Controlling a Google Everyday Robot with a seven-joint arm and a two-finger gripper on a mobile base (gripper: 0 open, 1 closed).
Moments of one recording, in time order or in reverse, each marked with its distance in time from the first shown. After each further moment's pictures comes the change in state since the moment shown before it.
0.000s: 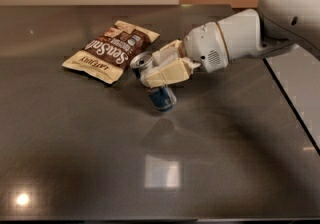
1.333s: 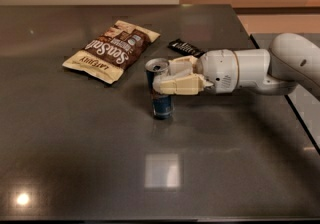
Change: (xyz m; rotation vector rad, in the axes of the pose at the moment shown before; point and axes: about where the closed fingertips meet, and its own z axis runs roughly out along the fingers) arm 0.030 -0.006 -0.016 -0.001 -0.315 0.025
